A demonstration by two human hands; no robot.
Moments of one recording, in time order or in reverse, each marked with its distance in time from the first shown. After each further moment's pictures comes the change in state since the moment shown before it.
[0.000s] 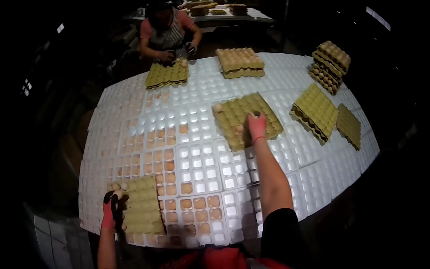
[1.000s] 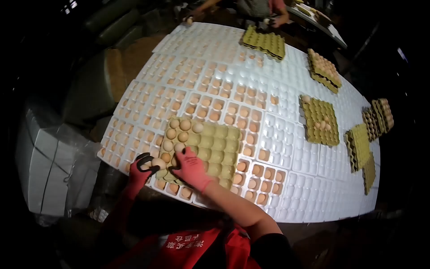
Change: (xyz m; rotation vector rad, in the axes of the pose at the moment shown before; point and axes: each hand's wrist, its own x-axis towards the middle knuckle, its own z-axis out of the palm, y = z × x) left_hand -0.093 -0.044 -0.160 0.262 0.129 0.090; right_hand -0.579 -0.222 0.160 -0.224 -1.165 -0.730
